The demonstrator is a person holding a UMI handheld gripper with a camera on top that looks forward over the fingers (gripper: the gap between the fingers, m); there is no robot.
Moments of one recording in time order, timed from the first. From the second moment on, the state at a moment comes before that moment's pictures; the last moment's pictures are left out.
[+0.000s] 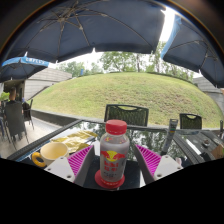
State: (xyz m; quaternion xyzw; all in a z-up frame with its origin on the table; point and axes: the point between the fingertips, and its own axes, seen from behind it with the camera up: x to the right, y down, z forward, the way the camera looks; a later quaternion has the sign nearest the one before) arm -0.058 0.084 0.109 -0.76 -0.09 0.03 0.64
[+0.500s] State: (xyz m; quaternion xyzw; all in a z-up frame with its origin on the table) arm -0.073 -0.096 0.097 -0.75 -0.12 0.00 0.65
